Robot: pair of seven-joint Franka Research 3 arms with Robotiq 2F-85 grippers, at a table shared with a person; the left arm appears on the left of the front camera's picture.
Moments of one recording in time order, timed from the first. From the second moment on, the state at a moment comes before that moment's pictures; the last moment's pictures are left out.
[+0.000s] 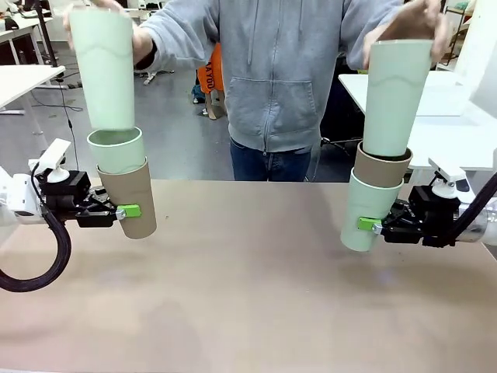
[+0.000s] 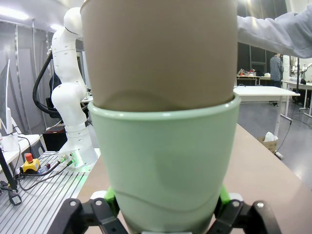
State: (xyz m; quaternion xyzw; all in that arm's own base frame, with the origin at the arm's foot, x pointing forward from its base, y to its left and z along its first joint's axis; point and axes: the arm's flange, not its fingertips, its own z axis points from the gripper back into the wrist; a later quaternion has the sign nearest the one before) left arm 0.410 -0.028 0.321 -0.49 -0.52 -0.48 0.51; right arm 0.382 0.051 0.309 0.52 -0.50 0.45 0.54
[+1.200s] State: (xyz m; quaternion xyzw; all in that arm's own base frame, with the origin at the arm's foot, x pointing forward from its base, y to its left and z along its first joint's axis) left arm 0.410 -0.028 0.320 -0.49 -0.52 -0.48 0.51; right arm 0.382 0.051 0.308 0.51 -0.50 0.45 0.54
